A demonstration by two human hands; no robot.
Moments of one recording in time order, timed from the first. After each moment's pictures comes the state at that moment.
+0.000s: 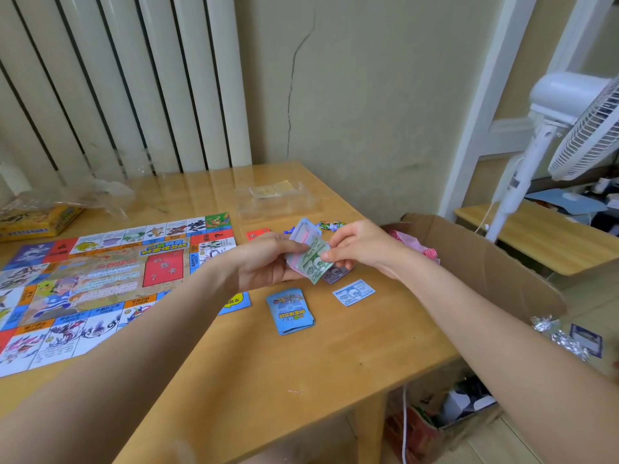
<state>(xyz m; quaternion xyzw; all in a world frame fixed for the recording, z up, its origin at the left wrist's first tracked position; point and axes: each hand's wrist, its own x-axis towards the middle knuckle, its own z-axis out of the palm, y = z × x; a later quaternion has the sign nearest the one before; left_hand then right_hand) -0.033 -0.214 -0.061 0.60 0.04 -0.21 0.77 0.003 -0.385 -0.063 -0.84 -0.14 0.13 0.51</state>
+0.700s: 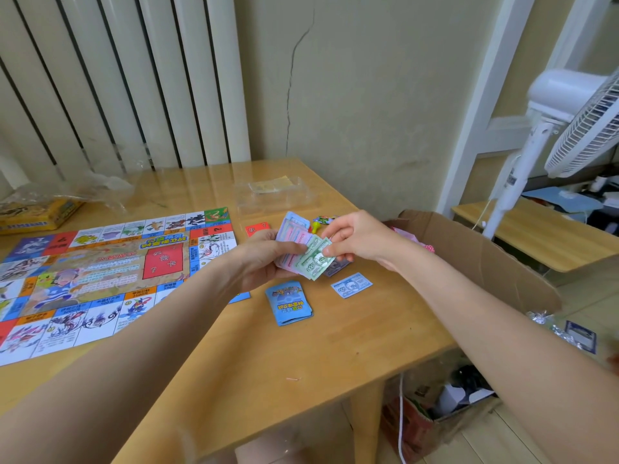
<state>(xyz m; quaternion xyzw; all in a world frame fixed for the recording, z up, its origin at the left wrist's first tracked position) -0.039 -0.215 -0.072 0.67 0.06 -0.12 0.73 -0.006 -0.387 -0.055 -0.85 -0.16 0.13 0.49</state>
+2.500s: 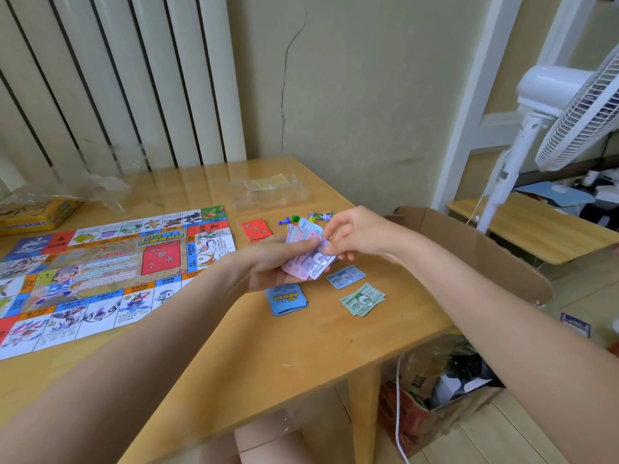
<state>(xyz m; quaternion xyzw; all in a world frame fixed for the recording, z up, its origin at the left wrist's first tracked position) -0.052 -0.233 -0.073 0.68 0.05 -0.19 0.71 -0.017 -0.398 -0.050 -0.87 -0.19 0.13 0.43</state>
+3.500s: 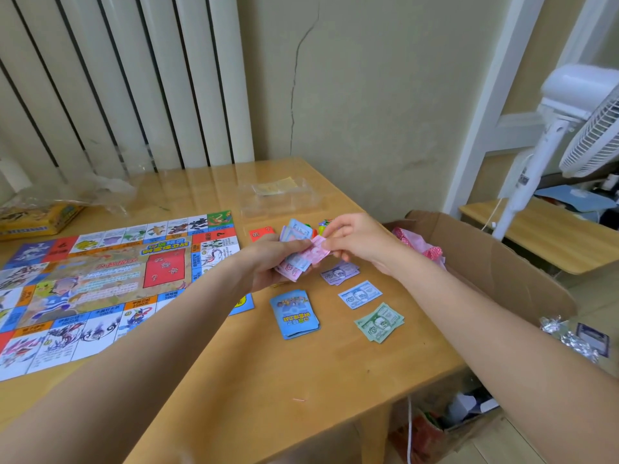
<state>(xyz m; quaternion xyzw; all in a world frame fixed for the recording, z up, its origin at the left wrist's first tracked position) -0.019 -0.212 -0.074 0.69 0.11 -0.13 0.70 0.026 -0.371 -0.069 -0.83 -0.12 0.09 0.54</state>
